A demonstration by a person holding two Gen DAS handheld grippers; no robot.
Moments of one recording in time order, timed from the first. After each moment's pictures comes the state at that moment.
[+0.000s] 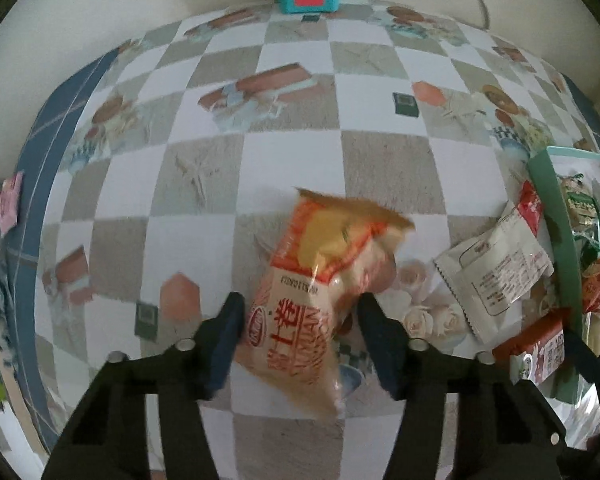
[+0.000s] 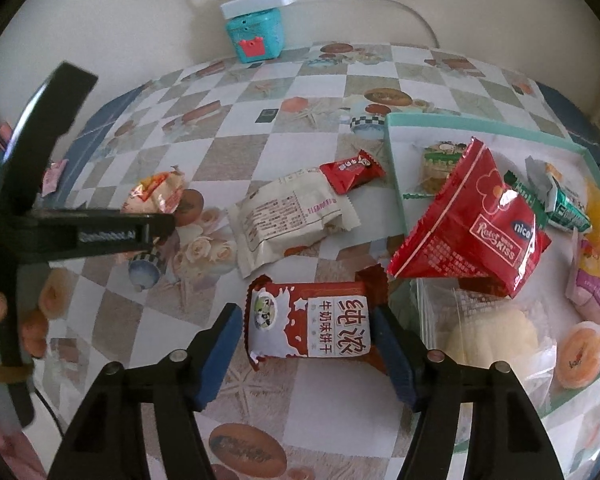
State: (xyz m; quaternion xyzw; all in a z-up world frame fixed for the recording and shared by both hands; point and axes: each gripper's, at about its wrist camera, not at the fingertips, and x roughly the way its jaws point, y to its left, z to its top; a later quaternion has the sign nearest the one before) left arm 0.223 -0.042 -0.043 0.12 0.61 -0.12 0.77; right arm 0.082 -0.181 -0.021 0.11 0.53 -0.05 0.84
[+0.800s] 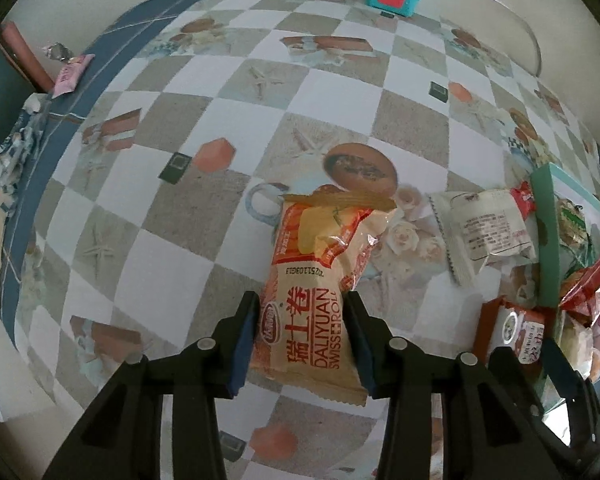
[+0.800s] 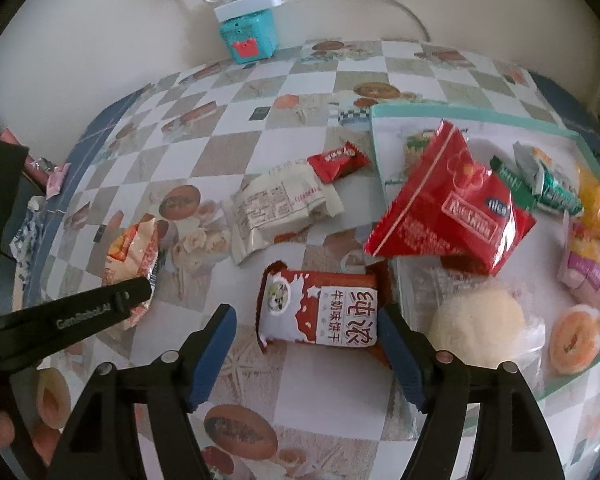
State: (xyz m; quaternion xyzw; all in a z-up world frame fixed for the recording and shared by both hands) left arm 0.133 -0.025 -0.032 0.00 0.63 0.00 0.78; right arm 0.069 -0.190 -0.017 0.13 0.54 -0.04 0.83
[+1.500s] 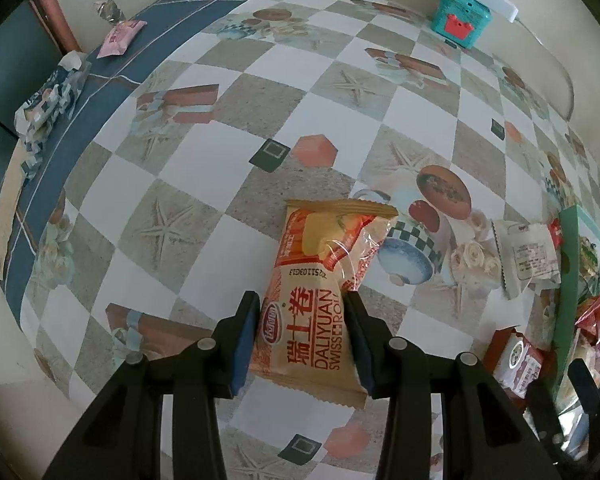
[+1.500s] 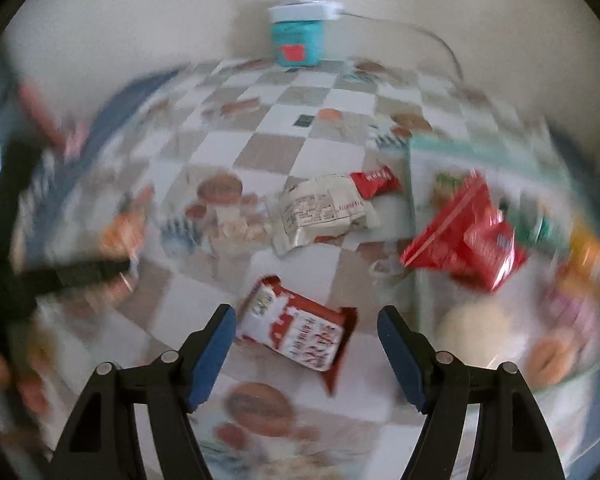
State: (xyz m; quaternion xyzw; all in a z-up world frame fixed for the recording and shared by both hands) left arm 0.137 0.059 -0.035 -0.05 0.63 0.03 0.78; right arm 0.062 -0.142 0.001 -0.03 0.54 -0.01 0.84
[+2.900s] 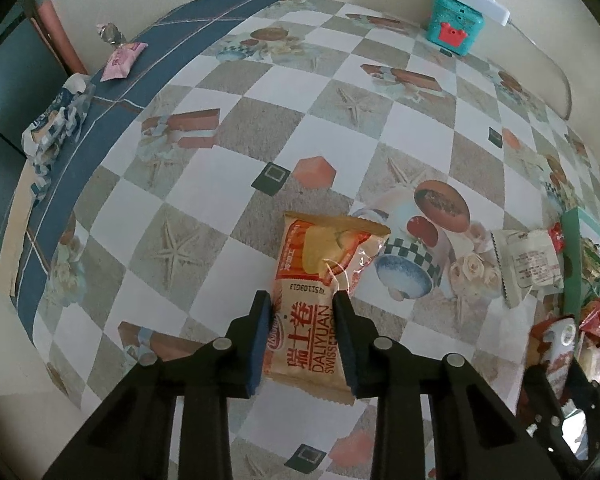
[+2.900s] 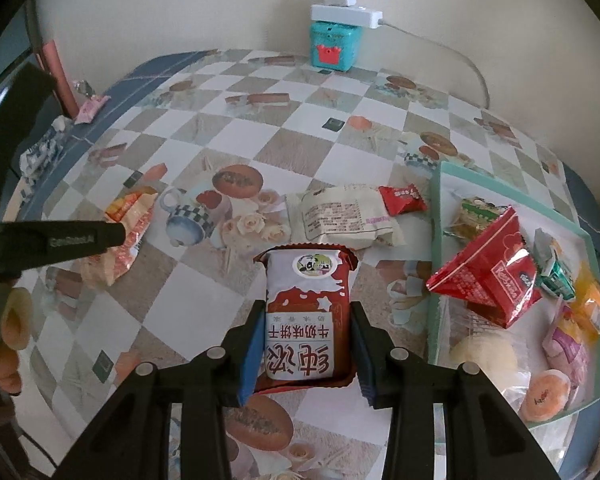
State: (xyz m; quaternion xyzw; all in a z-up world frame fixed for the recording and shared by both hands) left arm 0.144 0.030 -0.024 -0.03 0.60 0.04 0.80; right arm 0.073 -0.137 0.000 -0.02 0.52 0.01 0.85
